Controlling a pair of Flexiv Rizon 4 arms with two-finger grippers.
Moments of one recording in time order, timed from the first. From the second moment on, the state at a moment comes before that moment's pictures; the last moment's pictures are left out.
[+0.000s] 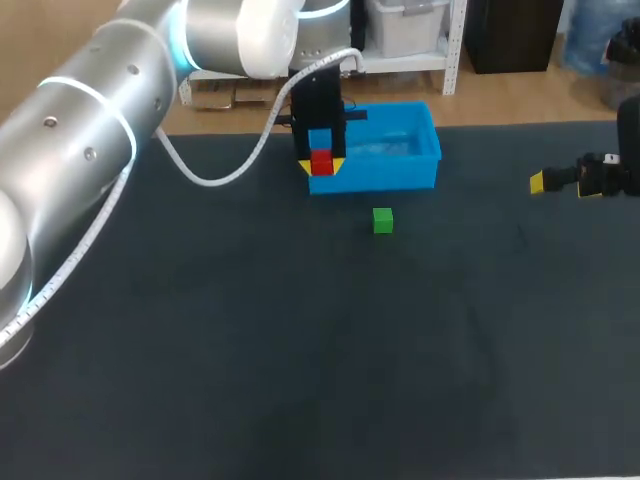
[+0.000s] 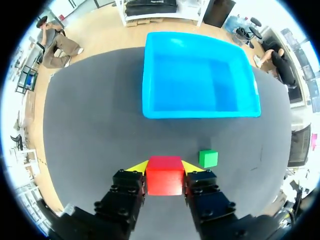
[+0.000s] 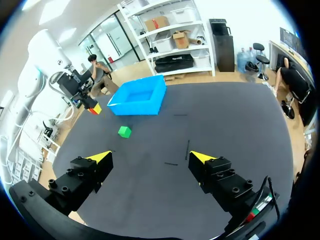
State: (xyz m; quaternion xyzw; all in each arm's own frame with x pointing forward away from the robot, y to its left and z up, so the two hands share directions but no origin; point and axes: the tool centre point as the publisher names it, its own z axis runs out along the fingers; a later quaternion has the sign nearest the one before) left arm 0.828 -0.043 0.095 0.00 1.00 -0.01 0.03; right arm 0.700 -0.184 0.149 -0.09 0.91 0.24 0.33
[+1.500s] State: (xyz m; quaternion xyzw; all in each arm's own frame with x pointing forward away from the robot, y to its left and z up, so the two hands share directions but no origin) left arm 0.882 -0.040 0.164 0.10 0.98 -0.09 0.12; right arm 0.700 -0.184 0.149 -0.09 0.91 0.24 0.33
